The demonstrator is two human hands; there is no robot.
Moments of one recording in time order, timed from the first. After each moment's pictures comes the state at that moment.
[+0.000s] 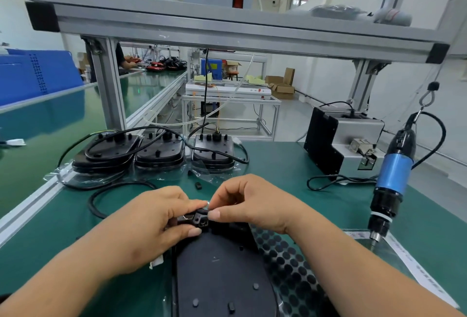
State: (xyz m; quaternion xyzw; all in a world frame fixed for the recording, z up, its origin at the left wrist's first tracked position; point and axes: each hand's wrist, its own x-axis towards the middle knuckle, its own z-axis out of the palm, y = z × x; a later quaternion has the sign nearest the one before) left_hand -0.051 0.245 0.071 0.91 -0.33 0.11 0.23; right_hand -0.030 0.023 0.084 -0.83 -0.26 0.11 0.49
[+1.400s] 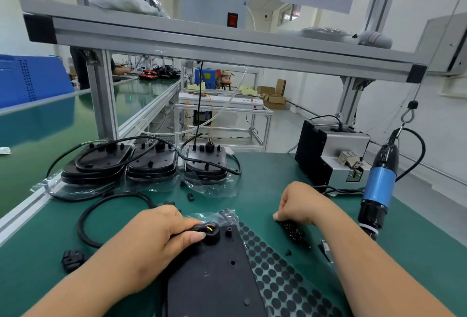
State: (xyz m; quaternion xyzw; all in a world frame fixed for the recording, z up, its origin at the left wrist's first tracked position) left_hand -0.056 0.231 0.065 0.92 -0.30 0.11 0.25; right_hand -0.002 -0.056 0.088 -0.99 0.06 0.06 0.11
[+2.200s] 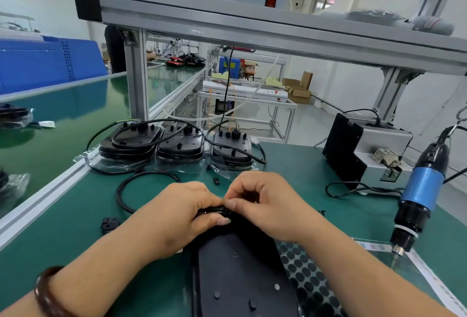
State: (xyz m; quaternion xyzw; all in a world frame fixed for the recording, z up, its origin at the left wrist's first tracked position) left_hand -0.057 0.236 0.068 0.90 -0.32 0.15 0.26; right_hand -0.047 0.043 0.090 -0.88 -0.31 -0.07 0.37
